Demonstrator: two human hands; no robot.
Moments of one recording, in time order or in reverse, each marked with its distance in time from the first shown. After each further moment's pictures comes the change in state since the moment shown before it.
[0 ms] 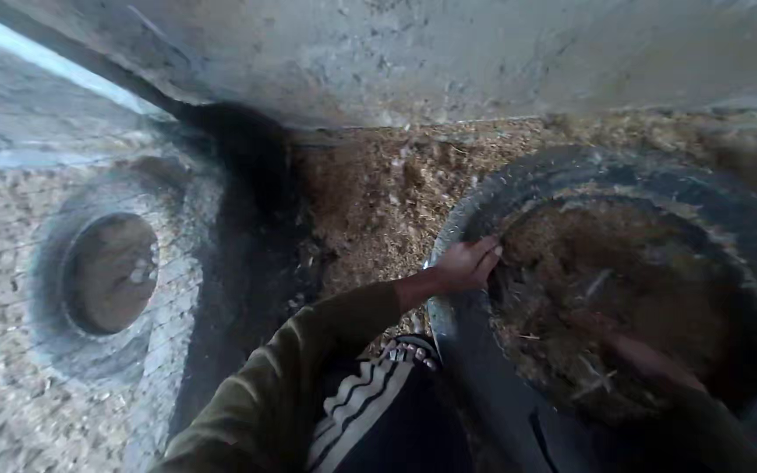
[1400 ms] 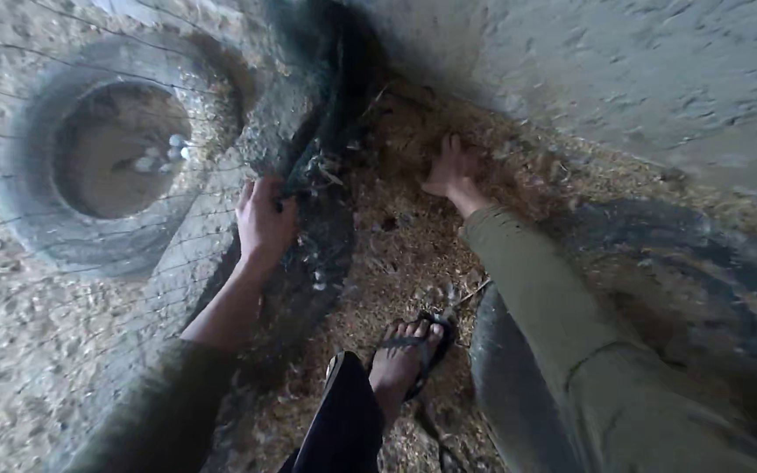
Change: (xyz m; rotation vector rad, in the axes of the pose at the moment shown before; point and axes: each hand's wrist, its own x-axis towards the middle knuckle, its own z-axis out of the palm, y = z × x) left_hand -0.284 -0.025 -0.252 0.419 0.787 -1.115; right_hand 0.170 -0.462 0.182 -0.850 0.444 -0.803
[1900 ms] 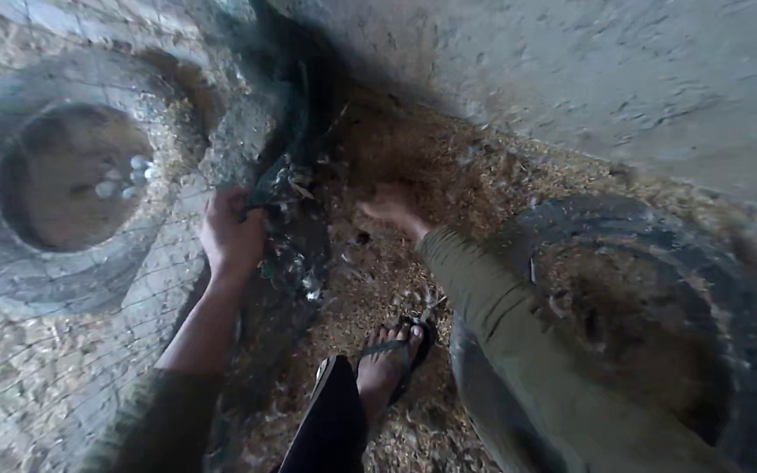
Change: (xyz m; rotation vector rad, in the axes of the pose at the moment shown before) left_hand 0.007 0.021 -0.007 -0.132 0.022 -0.120; right_hand -0.049 -0.063 -0.014 0.387 -0.281 0.084
